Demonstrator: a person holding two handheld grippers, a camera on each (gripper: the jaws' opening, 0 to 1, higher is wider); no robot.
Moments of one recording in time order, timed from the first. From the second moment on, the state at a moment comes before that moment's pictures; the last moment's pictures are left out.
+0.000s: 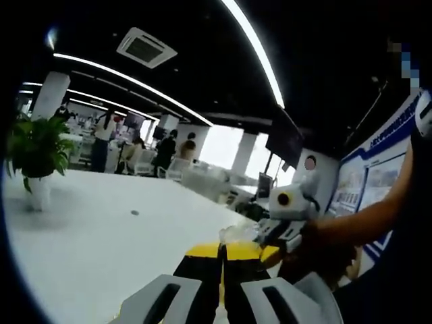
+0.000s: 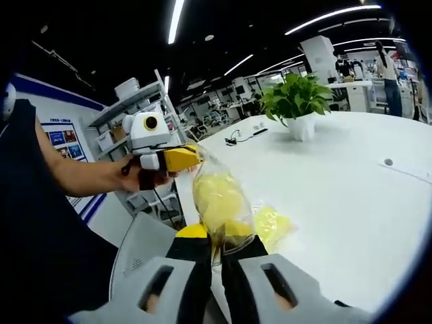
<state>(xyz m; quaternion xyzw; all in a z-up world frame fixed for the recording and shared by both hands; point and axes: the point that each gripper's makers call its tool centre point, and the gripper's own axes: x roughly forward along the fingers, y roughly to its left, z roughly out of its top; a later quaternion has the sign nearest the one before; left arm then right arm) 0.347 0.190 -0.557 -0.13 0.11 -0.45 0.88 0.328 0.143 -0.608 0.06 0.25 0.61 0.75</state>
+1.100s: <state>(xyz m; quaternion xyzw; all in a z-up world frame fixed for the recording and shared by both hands) 0.356 0.156 -0.556 -0.15 0.12 -0.48 0.86 0.338 0.107 -0.605 0.09 0.29 0.58 0.75</state>
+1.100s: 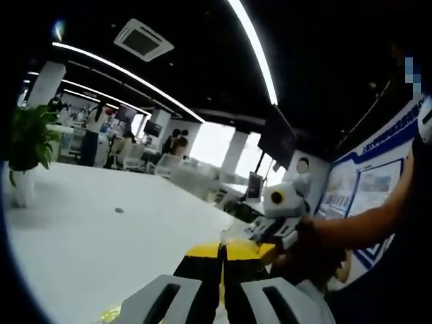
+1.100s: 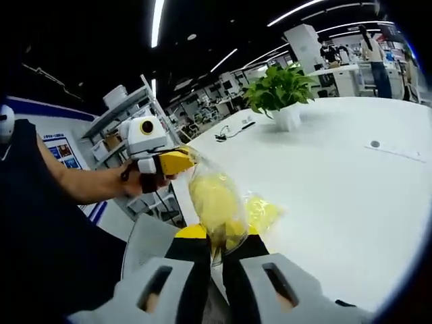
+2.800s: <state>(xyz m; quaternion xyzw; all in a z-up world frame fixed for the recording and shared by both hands) 0.375 0.143 -0.562 -0.24 0.18 -0.49 0.82 0.361 0.101 -0.634 0.14 0.27 0.55 0.78</state>
